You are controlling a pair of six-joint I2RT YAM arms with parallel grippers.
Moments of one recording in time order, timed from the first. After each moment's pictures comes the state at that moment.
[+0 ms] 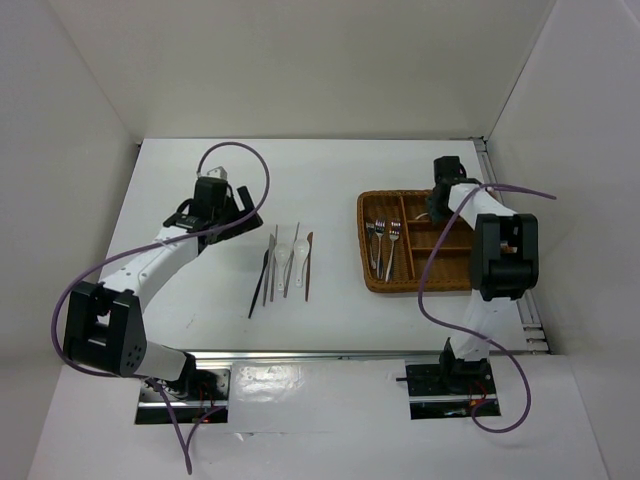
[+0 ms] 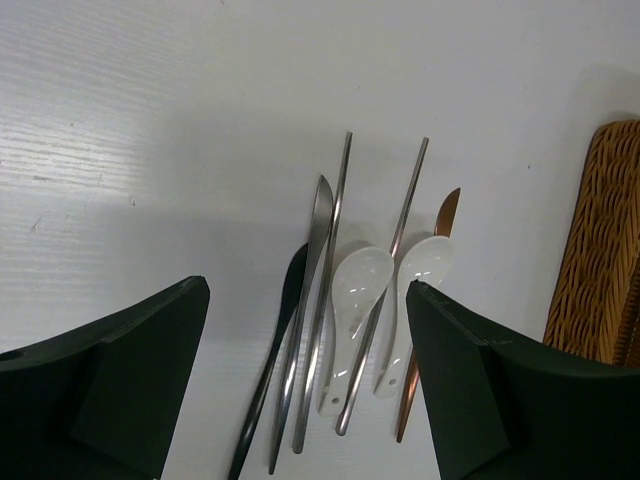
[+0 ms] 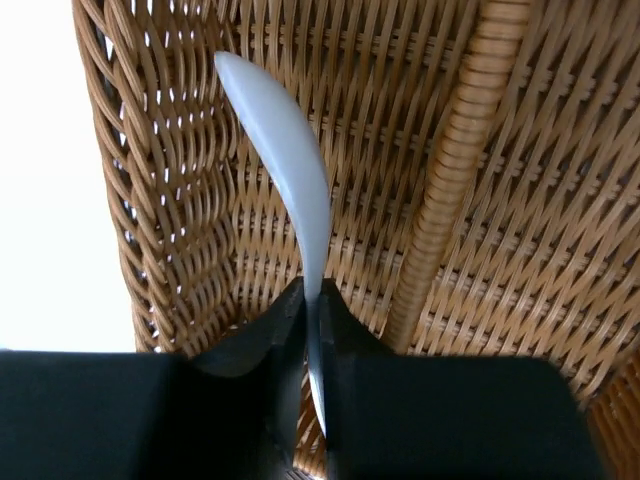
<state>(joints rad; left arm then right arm) -0.24 1.41 0.98 -0.32 -0.03 -0.60 -0.02 1.86 1.29 -0.52 0.31 1.41</state>
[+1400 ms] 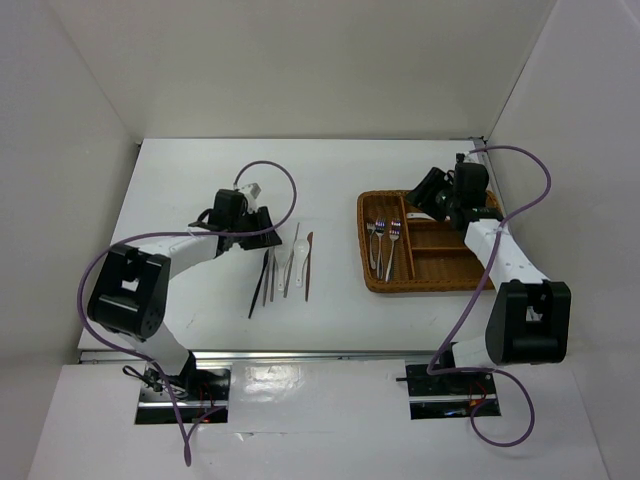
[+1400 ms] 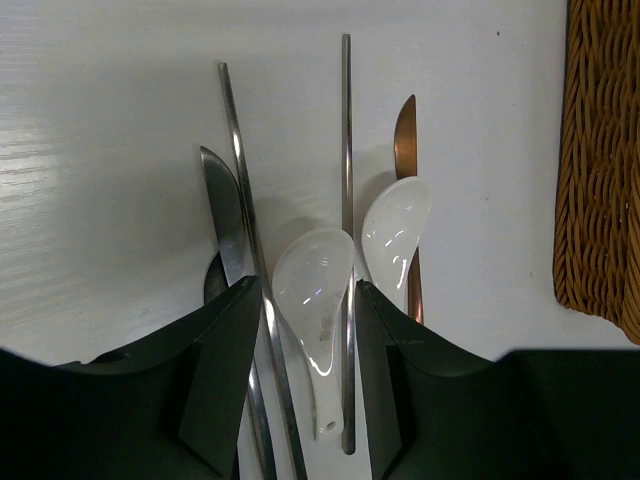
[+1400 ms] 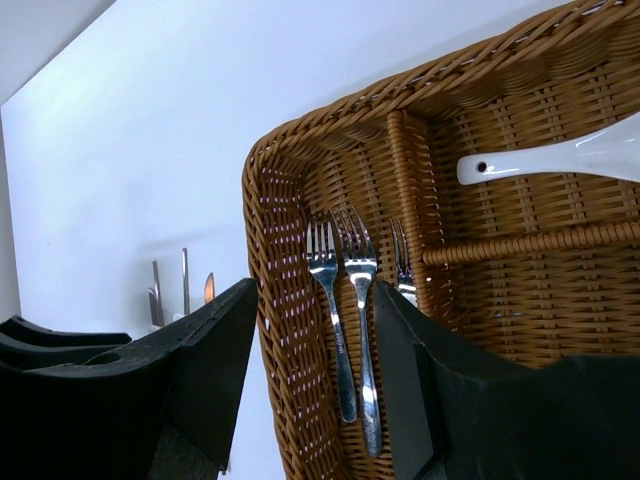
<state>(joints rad) -0.27 1.63 0.89 -0.04 0.31 -0.46 -0.02 1.41 0.98 -0.16 -0.25 0.58</state>
